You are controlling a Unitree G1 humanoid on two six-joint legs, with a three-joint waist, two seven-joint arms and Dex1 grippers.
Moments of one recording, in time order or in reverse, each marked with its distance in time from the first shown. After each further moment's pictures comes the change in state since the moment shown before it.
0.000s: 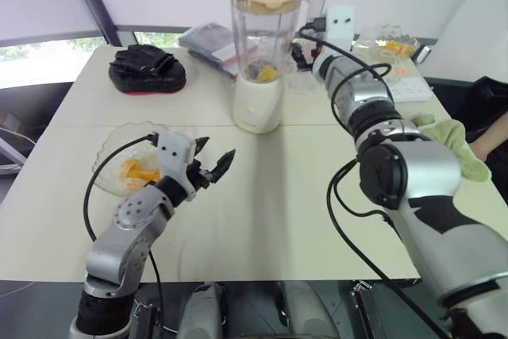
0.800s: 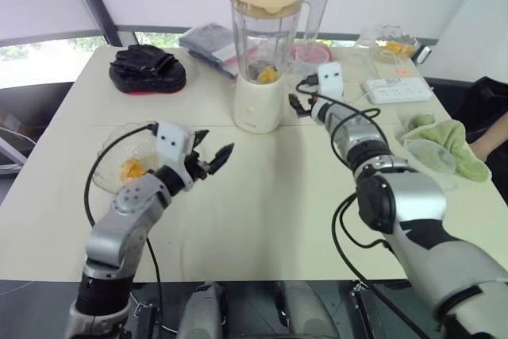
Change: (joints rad) left arm -0.145 0.035 0.049 0.141 -0.006 -0.013 -0.077; right arm 0.296 0.003 0.069 -0.100 0.002 -0.074 0.184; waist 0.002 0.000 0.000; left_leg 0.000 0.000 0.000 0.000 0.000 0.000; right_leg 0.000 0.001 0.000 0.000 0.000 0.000
